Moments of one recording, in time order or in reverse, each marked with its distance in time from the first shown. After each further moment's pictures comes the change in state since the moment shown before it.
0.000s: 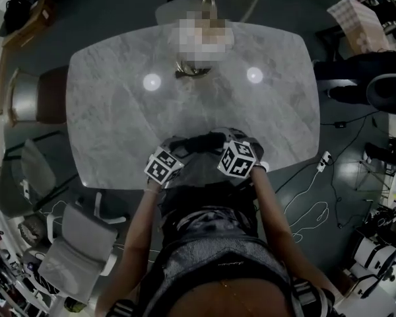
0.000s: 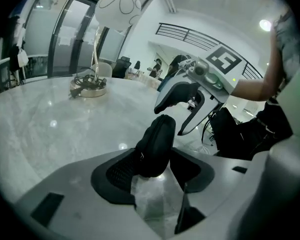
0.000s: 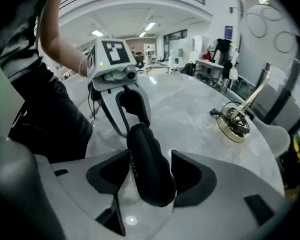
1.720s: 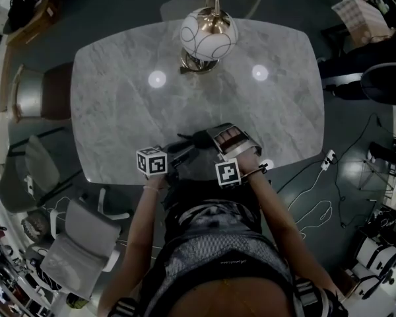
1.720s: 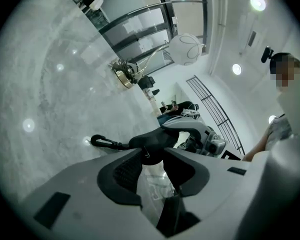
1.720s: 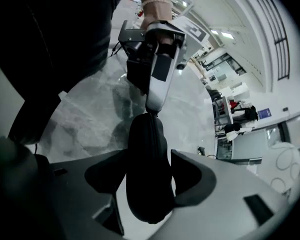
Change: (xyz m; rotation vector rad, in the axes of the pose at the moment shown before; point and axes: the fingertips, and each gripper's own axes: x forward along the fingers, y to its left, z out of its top) left arm -0.020 0.003 -0.004 -0.666 -0.370 -0.269; right arm 0.019 0.007 0.009 -0.740 0.218 -0.364
